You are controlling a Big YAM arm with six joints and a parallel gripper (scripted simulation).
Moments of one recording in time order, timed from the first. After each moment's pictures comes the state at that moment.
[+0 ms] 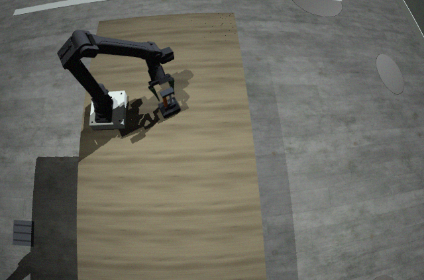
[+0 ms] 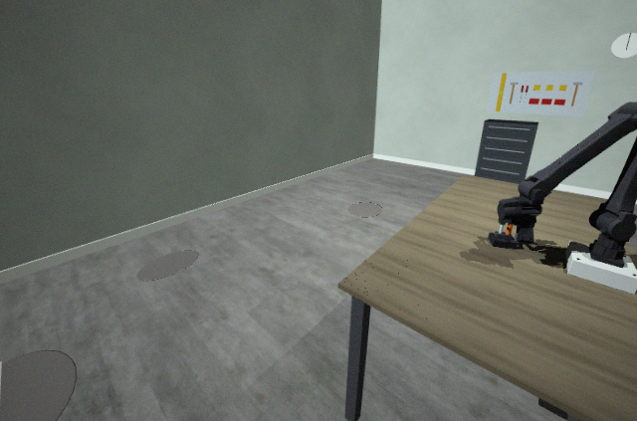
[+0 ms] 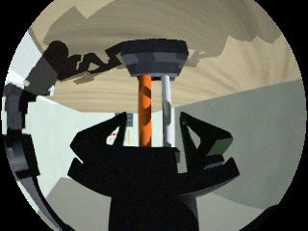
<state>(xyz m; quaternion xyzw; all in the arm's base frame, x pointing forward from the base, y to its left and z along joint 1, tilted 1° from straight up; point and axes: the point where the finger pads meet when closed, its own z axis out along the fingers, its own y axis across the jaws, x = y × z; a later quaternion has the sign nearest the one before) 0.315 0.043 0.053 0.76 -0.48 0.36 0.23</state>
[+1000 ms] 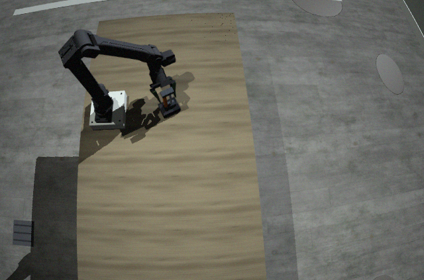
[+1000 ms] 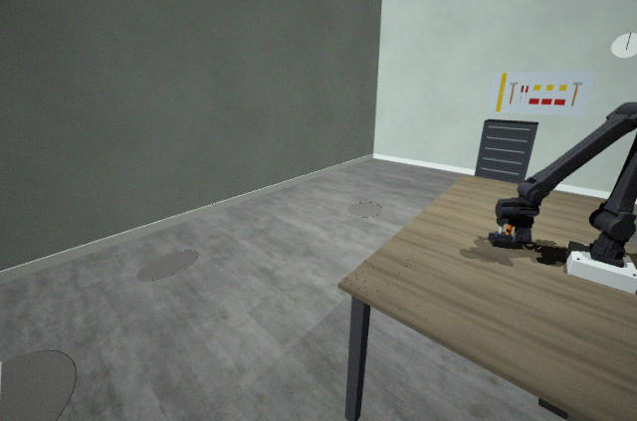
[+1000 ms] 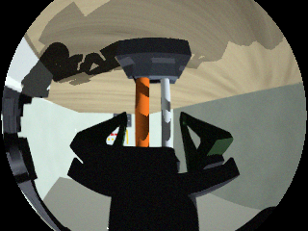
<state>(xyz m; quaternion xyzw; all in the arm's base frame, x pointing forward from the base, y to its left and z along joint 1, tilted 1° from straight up) 0.322 0.034 0.044 0.77 -0.48 0.36 0.23</state>
